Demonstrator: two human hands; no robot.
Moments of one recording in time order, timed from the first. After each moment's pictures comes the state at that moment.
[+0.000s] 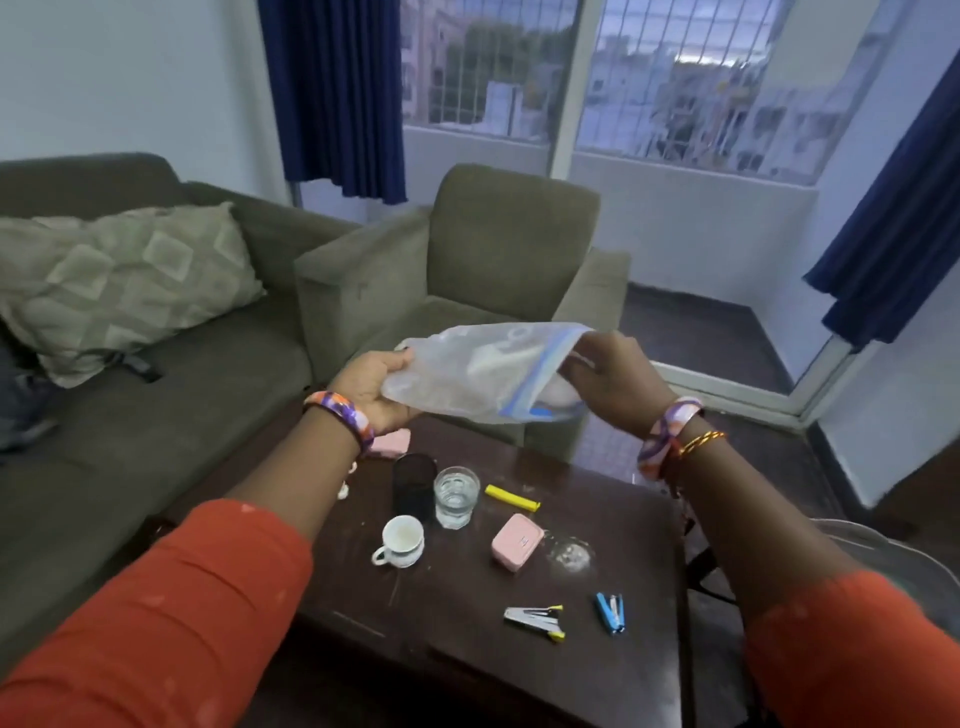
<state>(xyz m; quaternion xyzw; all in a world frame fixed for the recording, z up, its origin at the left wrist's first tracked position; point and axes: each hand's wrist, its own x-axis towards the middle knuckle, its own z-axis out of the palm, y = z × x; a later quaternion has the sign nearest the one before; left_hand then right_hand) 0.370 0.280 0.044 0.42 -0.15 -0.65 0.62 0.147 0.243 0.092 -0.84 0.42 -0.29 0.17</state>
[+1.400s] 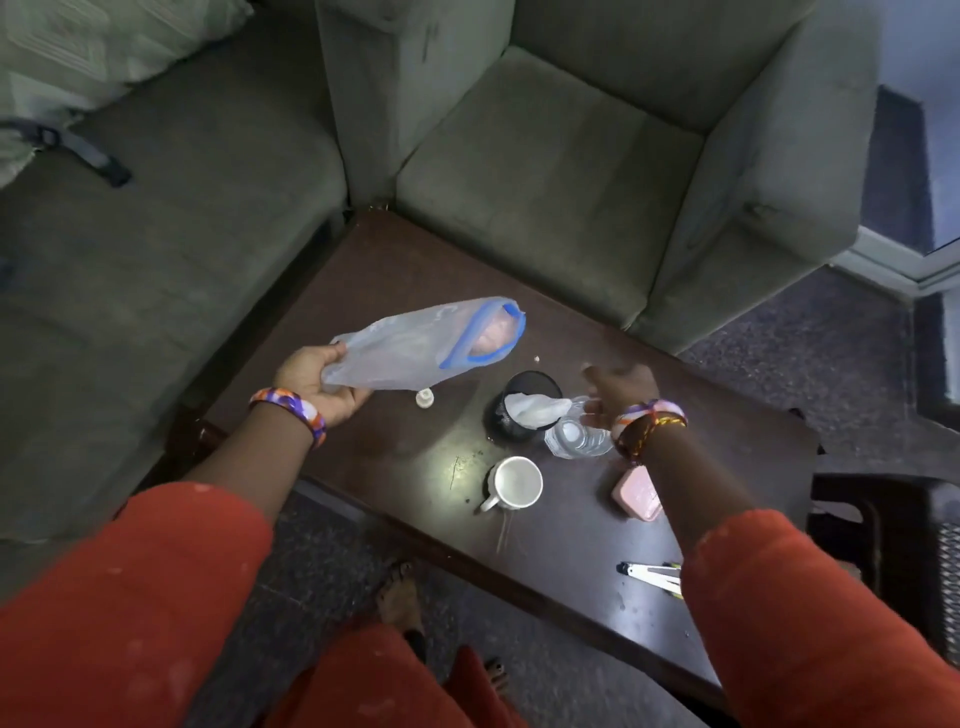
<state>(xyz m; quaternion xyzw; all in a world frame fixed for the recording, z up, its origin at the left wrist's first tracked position) 0.641 0.207 -0.174 0.48 0.19 -0.62 0.58 0.365 0.097 -0.149 -0.41 0.73 -0.14 0.53</state>
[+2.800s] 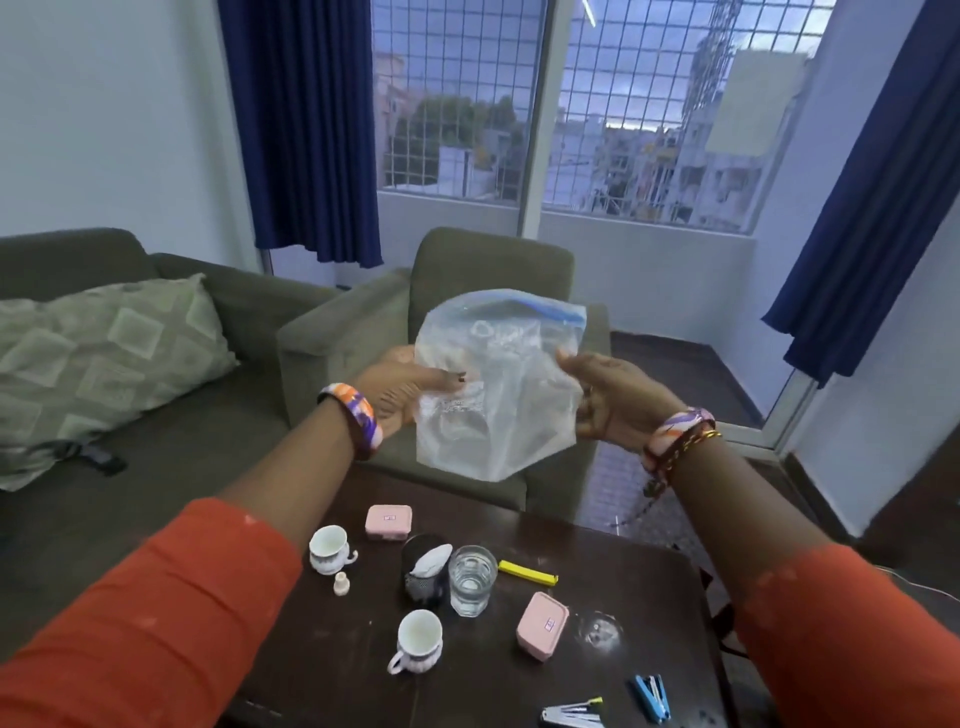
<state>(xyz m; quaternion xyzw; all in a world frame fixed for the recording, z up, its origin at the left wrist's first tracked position) 0.427 0.241 0.098 0.43 -0.46 -0.57 0.53 0.201 0.187 0.104 -0.55 0.37 -0.34 0.67</state>
